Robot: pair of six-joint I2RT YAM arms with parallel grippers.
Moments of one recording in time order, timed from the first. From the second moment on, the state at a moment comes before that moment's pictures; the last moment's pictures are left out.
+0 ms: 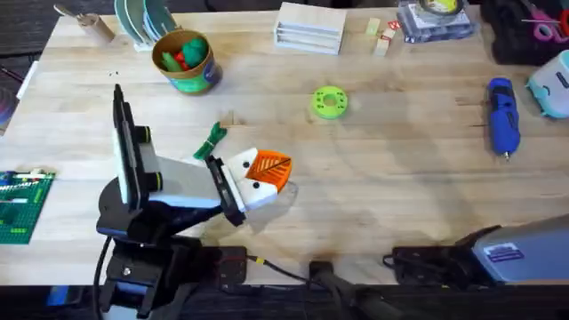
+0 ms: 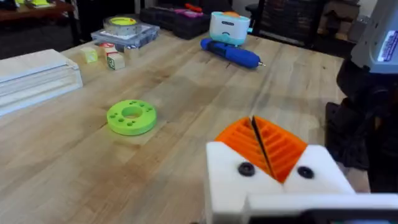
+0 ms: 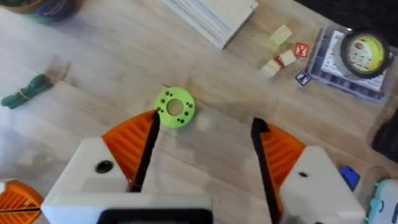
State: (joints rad) left arm -0.13 0.01 0.01 -0.07 0.99 -0.05; right arm 0.41 1.67 2.11 -1.35 0.06 -0.06
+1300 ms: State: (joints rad) left arm -0.13 0.01 0.01 -0.07 0.99 -0.05; right arm -0.55 1.19 1.08 -0.83 -0.04 -0.17
